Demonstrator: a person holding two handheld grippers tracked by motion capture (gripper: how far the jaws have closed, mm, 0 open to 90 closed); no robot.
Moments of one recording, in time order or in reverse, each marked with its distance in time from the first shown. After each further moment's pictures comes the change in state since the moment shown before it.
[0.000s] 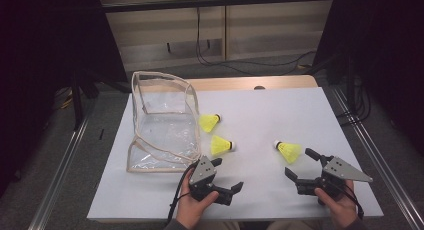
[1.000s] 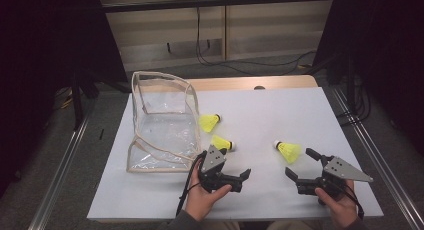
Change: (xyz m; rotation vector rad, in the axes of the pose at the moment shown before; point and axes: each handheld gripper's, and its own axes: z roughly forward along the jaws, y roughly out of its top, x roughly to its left) left arm 0.000 0.024 0.023 0.000 0.084 -0.030; right arm -0.001 0.000 0.000 0.001 -0.005 0.000
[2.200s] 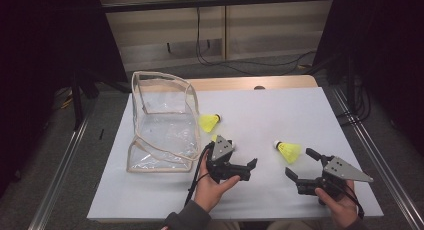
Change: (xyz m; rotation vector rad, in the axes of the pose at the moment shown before) left arm 0.002 0.019 0.023 0.004 0.041 -0.032; right arm 0.000 0.001 0.000 -0.001 0.000 -0.009
